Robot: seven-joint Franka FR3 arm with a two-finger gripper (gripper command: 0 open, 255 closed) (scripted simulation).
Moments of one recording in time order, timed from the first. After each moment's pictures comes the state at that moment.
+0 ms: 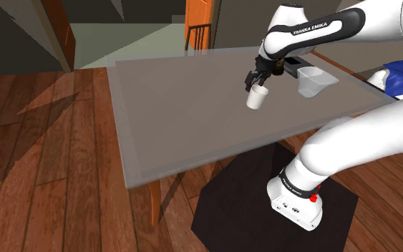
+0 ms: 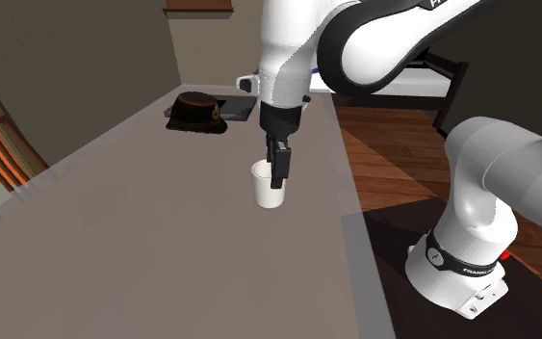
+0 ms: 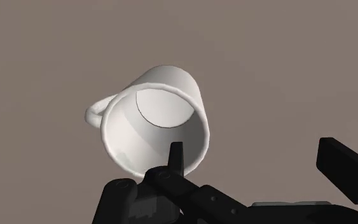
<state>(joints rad) -0.15 -0.46 -0.31 -2.60 -0.18 2.23 -0.19</state>
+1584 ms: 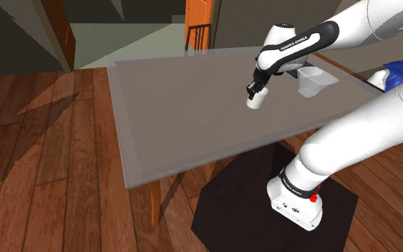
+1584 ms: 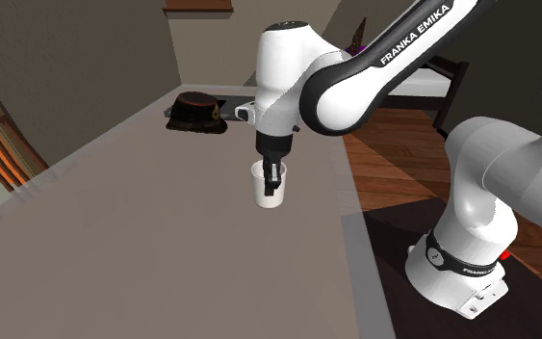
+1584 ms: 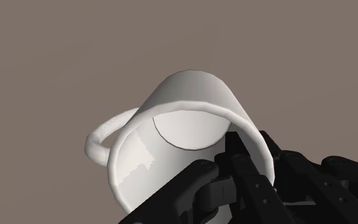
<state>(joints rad) -0.17 -0.30 -0.37 -2.64 -0.20 2.44 -0.23</state>
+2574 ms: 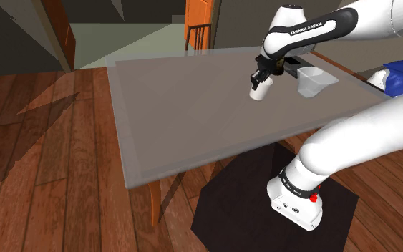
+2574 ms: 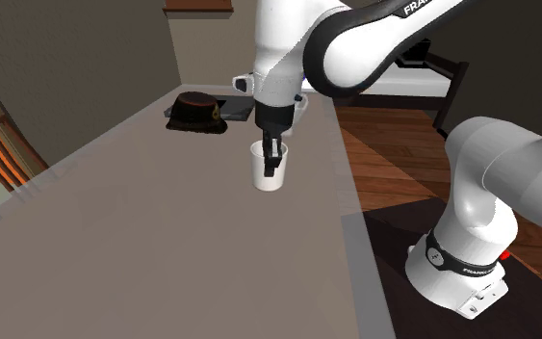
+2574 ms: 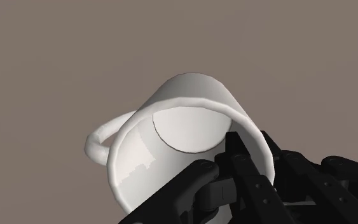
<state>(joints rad) -0.17 -0.41 -0.34 -2.56 -0.21 2.26 -0.22</state>
